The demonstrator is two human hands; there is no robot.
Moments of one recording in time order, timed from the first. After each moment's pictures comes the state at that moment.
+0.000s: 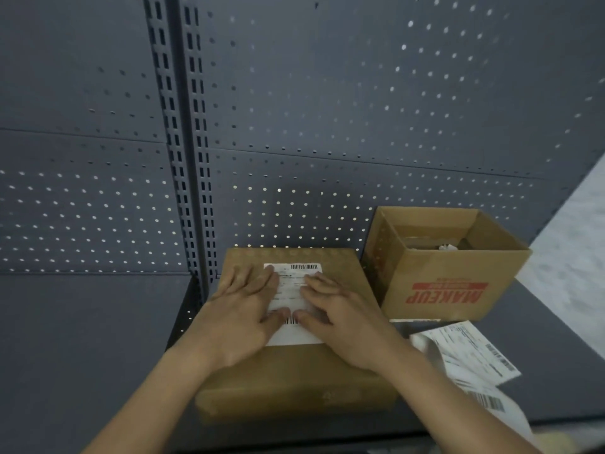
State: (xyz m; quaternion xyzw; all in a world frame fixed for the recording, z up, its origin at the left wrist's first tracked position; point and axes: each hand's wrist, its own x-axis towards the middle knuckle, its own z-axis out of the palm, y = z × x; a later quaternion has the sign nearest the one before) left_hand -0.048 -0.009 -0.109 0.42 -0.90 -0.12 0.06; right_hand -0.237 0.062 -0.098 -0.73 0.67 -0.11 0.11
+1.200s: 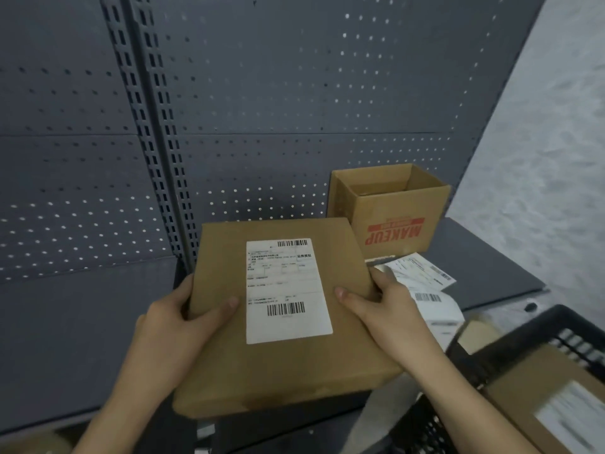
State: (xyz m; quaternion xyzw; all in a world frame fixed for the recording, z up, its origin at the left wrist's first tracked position) left_hand 0.036 0.082 -0.098 0.48 -0.68 -0.44 0.33; right_hand -0.208 0.197 -0.098 -0.38 0.70 -0.54 0.28
